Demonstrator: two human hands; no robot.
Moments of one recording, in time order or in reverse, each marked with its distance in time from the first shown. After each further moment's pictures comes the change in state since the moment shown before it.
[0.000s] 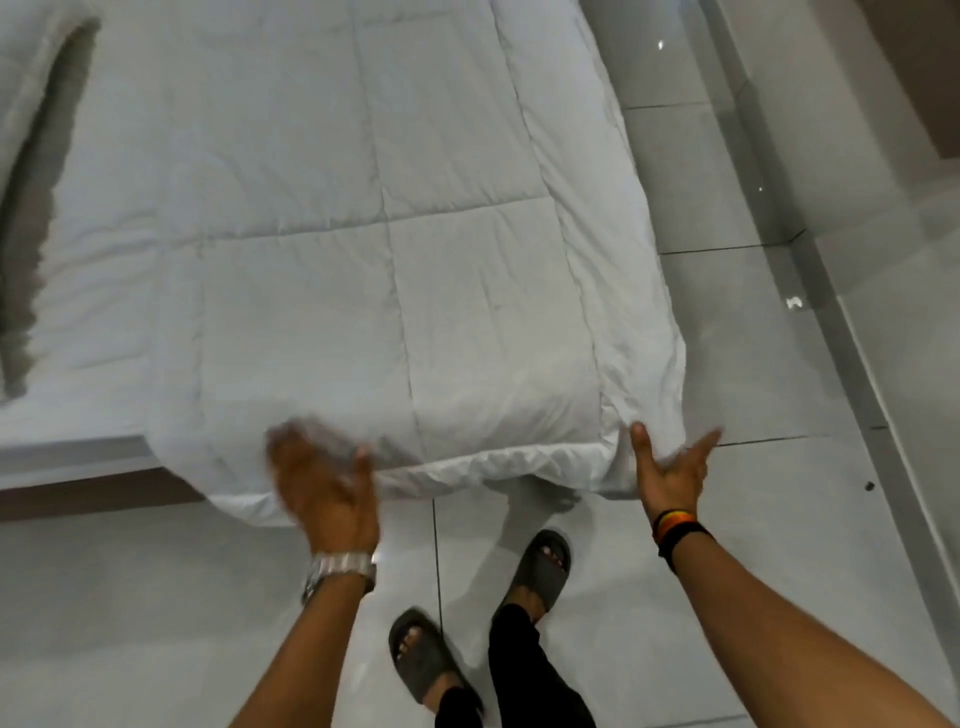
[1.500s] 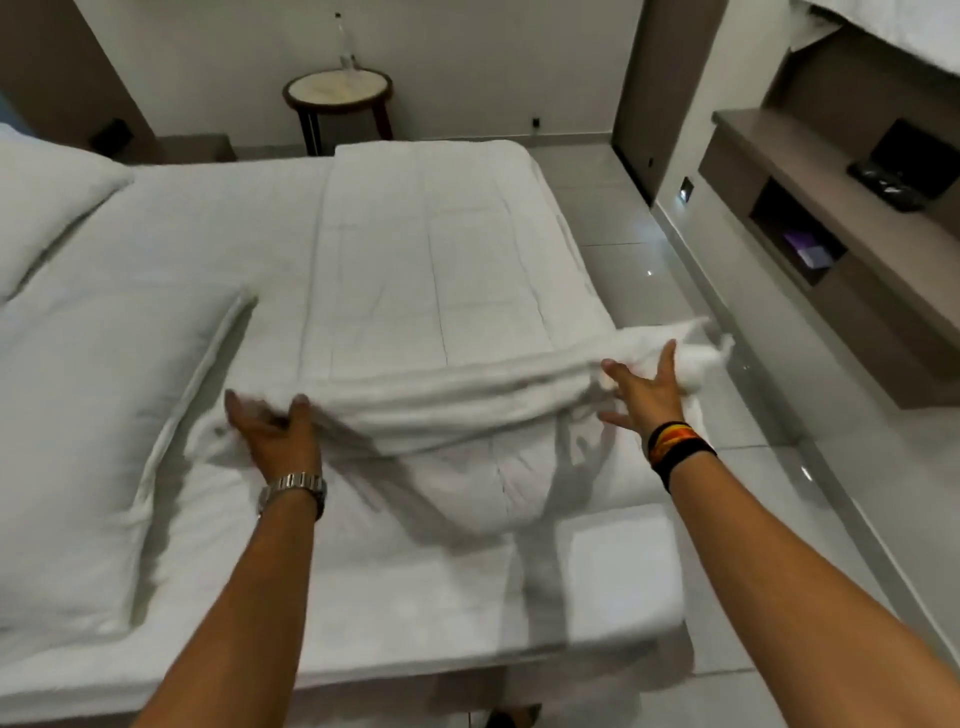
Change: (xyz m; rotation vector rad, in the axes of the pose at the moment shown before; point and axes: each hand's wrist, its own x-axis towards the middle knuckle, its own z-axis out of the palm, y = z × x) left_hand 0.335 0.176 -0.162 -0.798 0.274 -0.174; right_hand -0.021 -0.449 0.064 0.403 -0.337 -0.316
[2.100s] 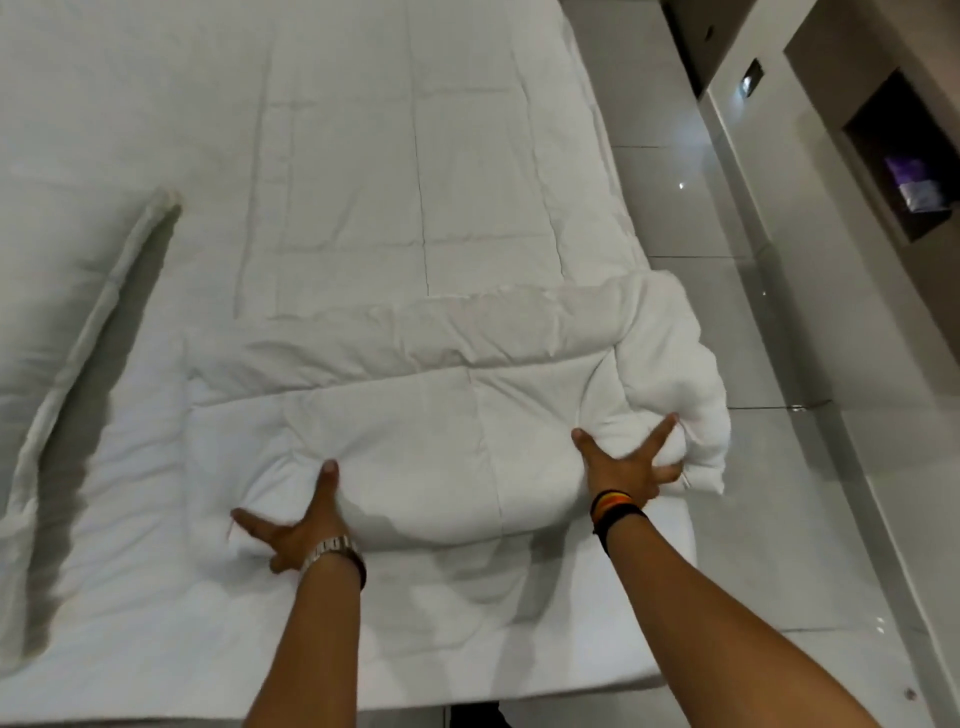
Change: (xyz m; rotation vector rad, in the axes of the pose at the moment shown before) left_hand -0.034 -0.137 0.070 0.174 0.288 -0.781; right_hand 0.080 0.152 0.050 -0.441 0.401 0.298
